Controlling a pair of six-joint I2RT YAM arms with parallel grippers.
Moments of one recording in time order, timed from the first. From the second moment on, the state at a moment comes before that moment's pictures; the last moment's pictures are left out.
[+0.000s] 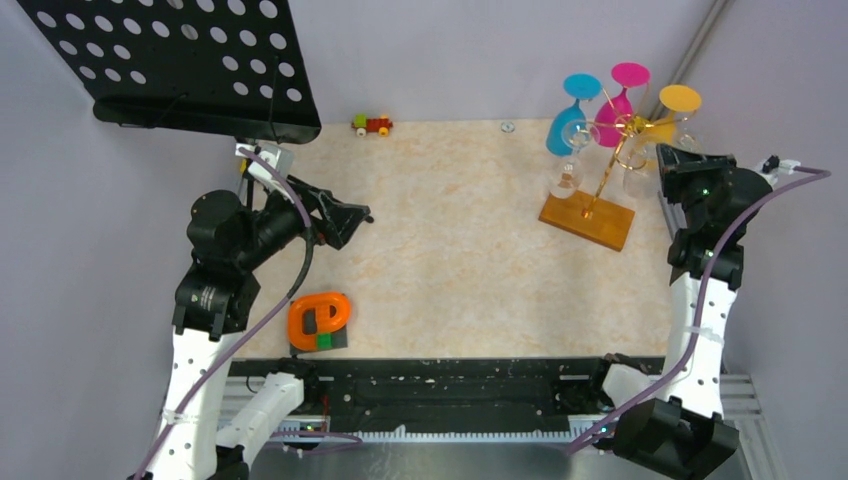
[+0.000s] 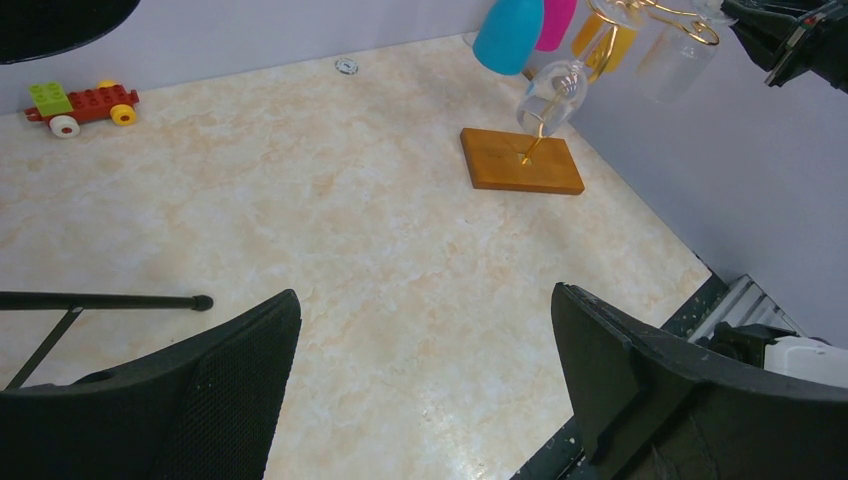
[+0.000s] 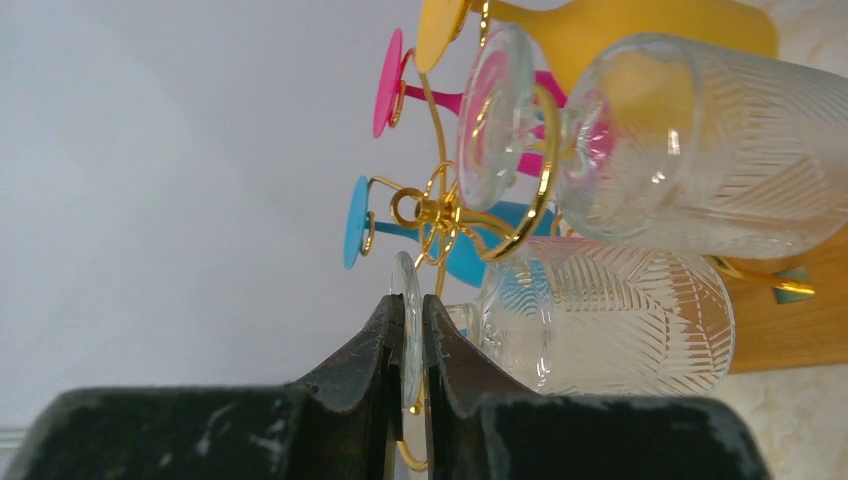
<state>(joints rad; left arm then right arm) -0.19 0.79 1.22 -0.52 0.50 -0.26 -0.40 0.96 1.01 -0.11 -0.25 1.19</state>
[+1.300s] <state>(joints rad) -0.28 0.90 1.03 -0.14 0.74 -0.70 -0.28 0.62 0.94 -0.21 -0.44 1.45</state>
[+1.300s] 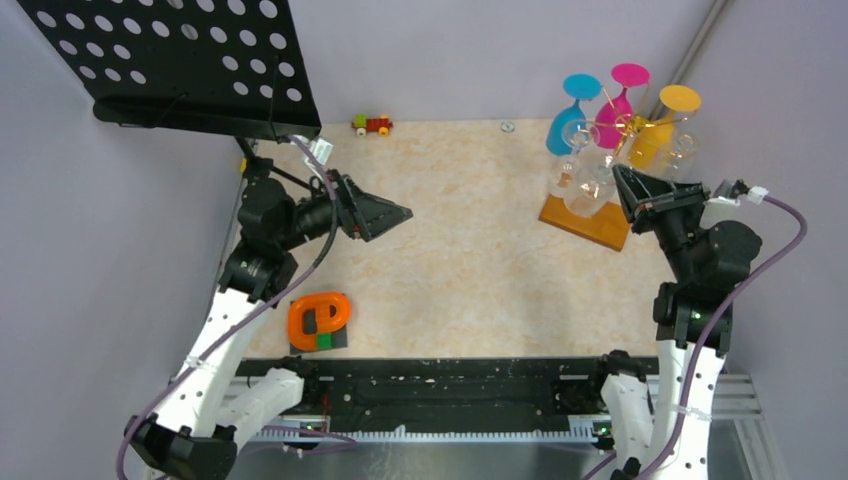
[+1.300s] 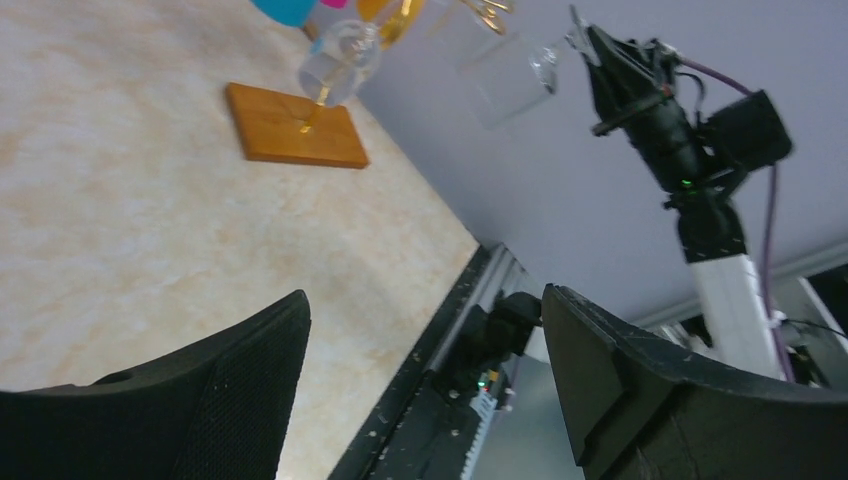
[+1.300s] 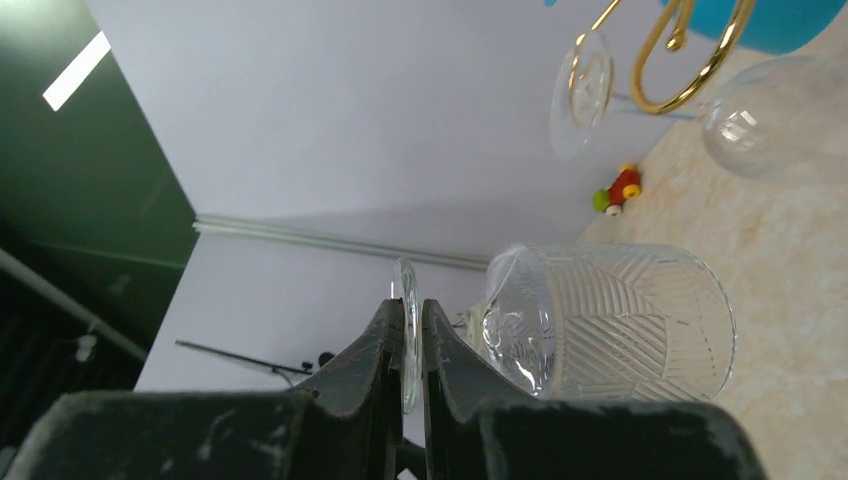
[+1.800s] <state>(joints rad) -0.64 1.12 0.96 0.36 0.51 -0.98 -0.06 0.68 0.75 0.45 -0.51 1.78</state>
